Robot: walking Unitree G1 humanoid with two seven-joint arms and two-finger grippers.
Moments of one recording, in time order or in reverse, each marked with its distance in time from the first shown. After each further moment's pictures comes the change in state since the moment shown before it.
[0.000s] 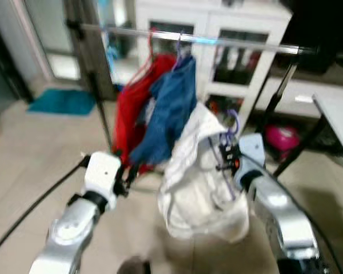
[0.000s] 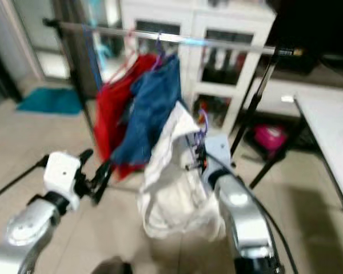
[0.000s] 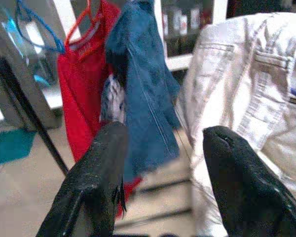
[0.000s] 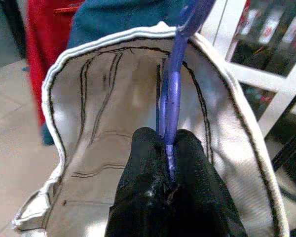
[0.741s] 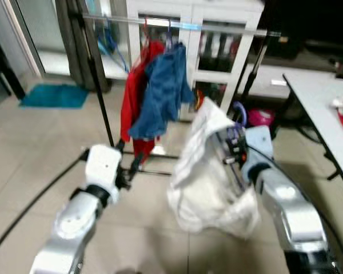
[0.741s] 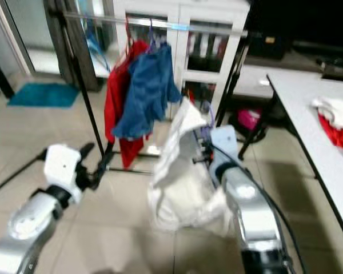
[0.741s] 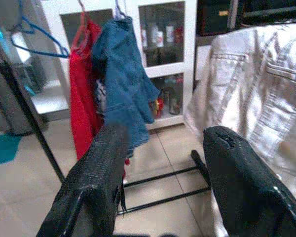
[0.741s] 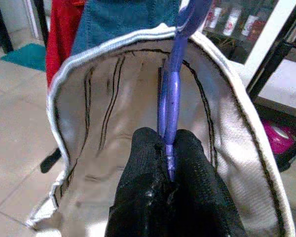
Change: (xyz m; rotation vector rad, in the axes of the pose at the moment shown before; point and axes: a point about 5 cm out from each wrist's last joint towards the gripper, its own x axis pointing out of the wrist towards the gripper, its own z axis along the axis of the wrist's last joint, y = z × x) left arm 0.006 0.008 0.014 -0.013 -0.046 0.035; right arm 0.002 -0.012 0.015 -0.037 0.004 -0.023
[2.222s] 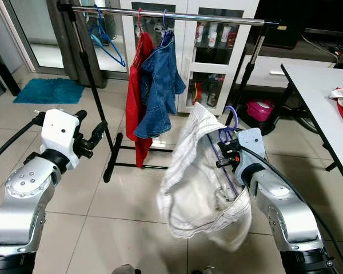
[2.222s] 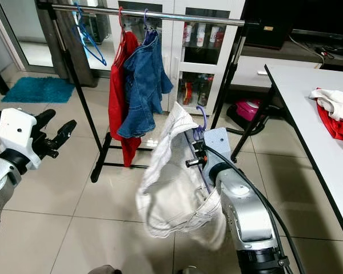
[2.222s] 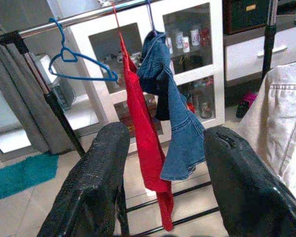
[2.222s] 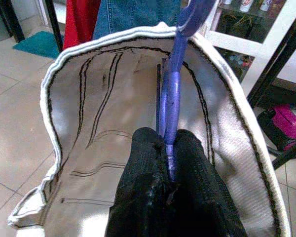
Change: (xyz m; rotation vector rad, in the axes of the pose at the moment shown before) left arm 0.012 0.081 0.030 0.149 -0.047 0.065; right arm 0.001 0.010 -0.001 0.012 0.025 0.050
